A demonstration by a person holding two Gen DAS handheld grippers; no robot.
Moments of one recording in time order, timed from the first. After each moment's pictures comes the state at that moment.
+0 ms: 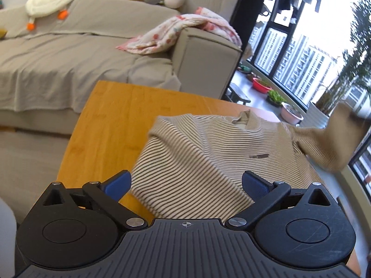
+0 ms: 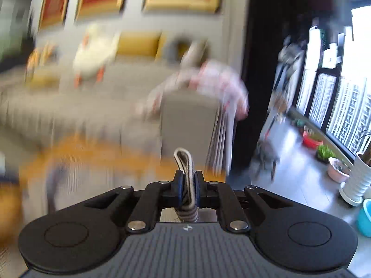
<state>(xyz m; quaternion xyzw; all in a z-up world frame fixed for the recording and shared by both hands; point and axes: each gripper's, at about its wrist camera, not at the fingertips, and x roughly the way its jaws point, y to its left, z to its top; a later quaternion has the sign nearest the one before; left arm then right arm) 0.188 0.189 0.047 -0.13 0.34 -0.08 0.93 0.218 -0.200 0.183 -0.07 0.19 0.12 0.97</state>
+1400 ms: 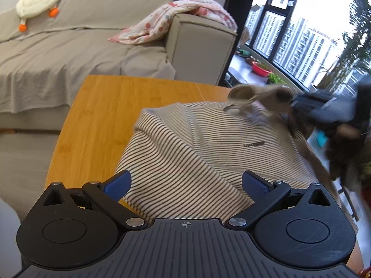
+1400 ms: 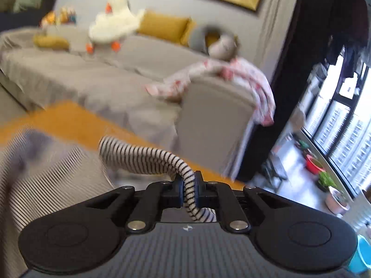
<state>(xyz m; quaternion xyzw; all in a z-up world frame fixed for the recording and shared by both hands) 0.201 0.162 0.048 -0.10 0.38 -0.08 0.91 0.292 -0.083 0.074 -0.19 0.21 0.15 0.95</state>
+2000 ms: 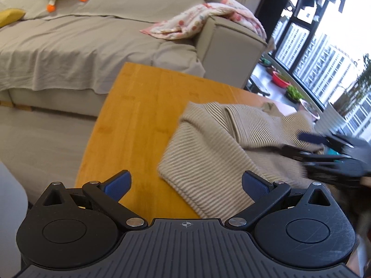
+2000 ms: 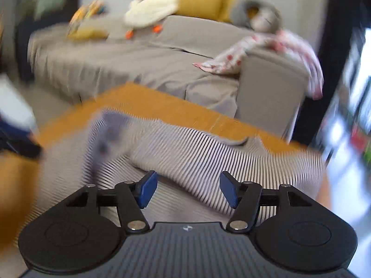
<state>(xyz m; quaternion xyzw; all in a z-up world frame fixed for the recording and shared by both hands) 0.184 0.213 0.045 -0.14 0.38 -0.03 0.91 0.247 -0.058 0.062 -0.09 0.32 0.24 0.91</state>
